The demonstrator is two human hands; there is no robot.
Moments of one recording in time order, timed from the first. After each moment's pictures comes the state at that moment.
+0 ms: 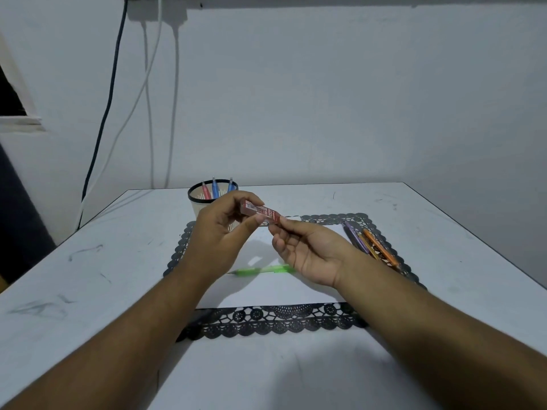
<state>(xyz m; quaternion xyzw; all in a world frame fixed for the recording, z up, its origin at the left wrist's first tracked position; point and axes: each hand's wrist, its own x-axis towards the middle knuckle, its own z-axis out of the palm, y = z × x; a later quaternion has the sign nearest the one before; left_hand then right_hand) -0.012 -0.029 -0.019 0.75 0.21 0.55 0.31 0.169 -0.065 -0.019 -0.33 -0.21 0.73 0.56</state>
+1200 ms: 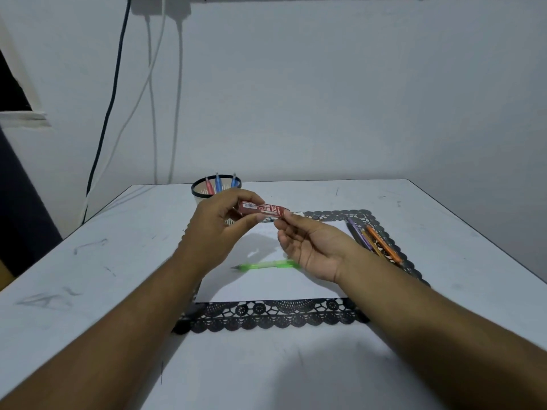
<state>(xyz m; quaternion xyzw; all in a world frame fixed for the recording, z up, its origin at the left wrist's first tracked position) -0.026 -0.011 -0.020 0.81 0.26 0.49 0.20 0.169 -0.065 -0.022 -0.35 -0.21 0.71 0.58</state>
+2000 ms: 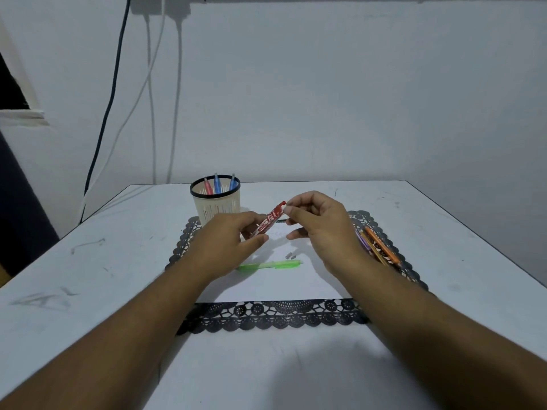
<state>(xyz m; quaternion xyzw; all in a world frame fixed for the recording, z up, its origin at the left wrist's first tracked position) -0.020 -0.005 -0.038 0.85 0.40 0.32 0.12 0.179 -0.063 -0.022 -0.46 -0.50 0.36 0.64</state>
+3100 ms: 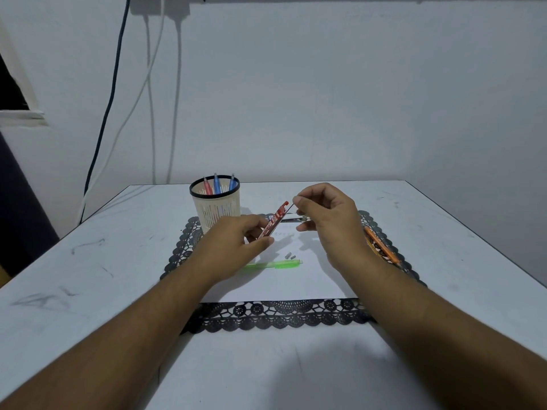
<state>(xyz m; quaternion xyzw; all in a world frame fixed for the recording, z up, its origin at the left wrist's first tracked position) -0.014 -0.009 -0.041 0.84 0.38 0.33 0.19 0.188 -0.064 -0.017 -0.45 -0.48 0.32 0.68</state>
